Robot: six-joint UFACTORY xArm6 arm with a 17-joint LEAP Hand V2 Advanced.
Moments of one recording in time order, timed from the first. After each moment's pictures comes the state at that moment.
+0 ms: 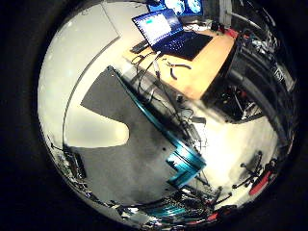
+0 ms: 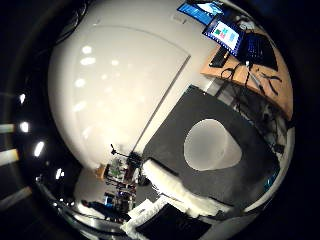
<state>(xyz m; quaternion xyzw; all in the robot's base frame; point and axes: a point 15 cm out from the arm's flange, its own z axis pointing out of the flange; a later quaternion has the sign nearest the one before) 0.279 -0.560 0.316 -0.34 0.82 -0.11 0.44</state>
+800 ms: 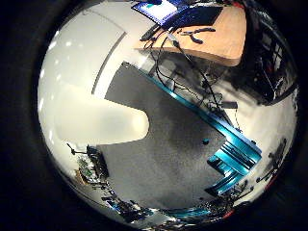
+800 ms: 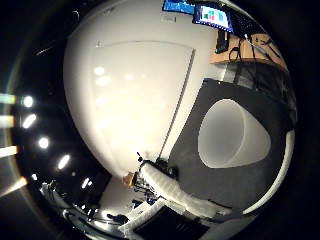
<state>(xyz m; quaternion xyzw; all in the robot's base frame) 0.287 -0.541 0.272 -0.30 0.79 -0.03 0.54</state>
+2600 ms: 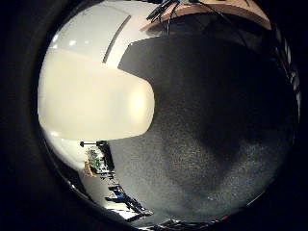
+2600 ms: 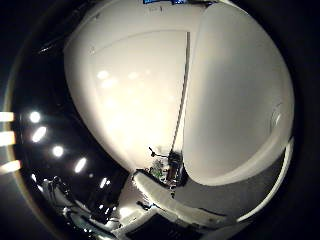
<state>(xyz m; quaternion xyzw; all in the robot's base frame) 0.329 -0.500 0.212 -0.31 0.75 0.06 0.58</state>
